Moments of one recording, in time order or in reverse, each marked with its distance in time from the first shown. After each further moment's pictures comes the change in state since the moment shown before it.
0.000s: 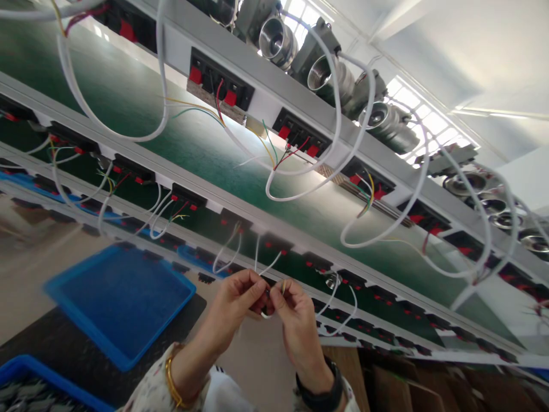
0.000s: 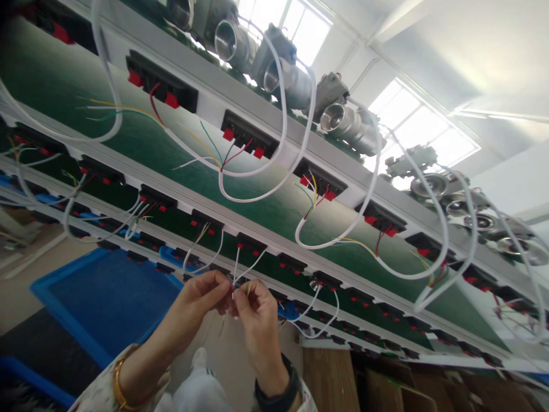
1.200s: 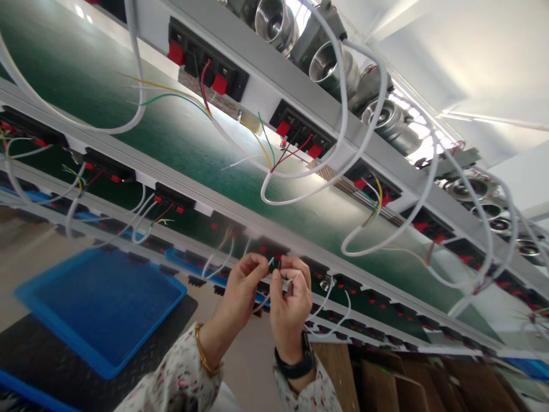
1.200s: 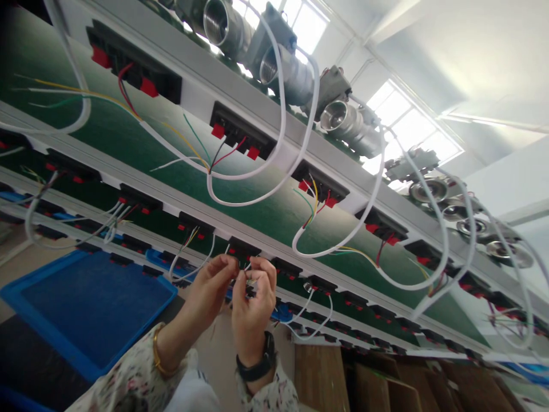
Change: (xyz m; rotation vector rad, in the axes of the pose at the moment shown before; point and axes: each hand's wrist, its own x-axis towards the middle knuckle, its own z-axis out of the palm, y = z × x) left_hand 0.056 -0.032 0.010 -0.303 0.124 0.112; right_hand 0.036 0.002 0.004 -0.675 0.469 -0.604
